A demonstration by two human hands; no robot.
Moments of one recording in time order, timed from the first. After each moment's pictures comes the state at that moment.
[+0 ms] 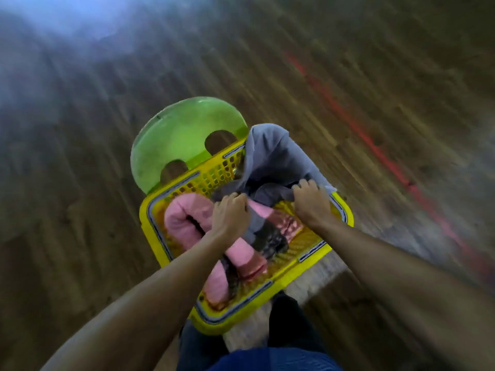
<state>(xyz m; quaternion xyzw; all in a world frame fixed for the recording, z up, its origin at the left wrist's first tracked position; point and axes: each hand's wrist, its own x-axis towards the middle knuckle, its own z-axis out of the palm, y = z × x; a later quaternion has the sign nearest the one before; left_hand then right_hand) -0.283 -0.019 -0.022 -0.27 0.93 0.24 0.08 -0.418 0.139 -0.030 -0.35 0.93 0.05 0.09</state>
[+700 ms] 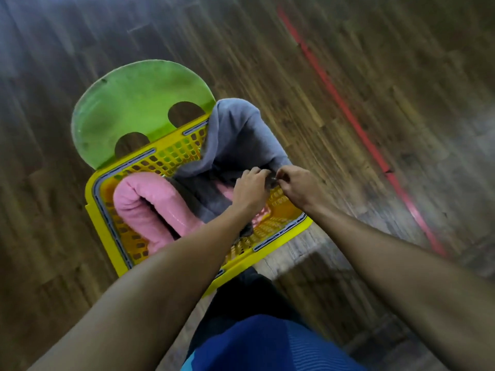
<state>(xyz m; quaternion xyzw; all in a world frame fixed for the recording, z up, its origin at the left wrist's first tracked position) -0.389 0.085 -0.053 -0.24 0.91 0.32 0.08 -0.480 0.198 -0.028 -0.31 0.90 -0.19 0.23</state>
